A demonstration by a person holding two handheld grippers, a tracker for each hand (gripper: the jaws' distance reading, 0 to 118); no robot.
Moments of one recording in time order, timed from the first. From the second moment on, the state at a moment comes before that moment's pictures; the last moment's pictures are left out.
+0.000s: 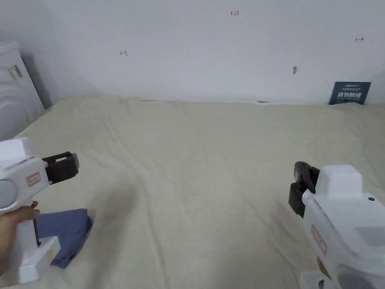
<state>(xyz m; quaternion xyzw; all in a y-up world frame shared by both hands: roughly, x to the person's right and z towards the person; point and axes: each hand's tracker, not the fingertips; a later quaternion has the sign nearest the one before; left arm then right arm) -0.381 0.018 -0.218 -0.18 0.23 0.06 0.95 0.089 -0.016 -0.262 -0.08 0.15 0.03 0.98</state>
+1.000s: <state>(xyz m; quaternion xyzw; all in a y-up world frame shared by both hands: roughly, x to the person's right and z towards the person) -0.170 -0.014 -0.199 0.00 0.10 -0.01 1.00 0.149 0.010 -0.224 0.00 0.09 0.06 0.99</state>
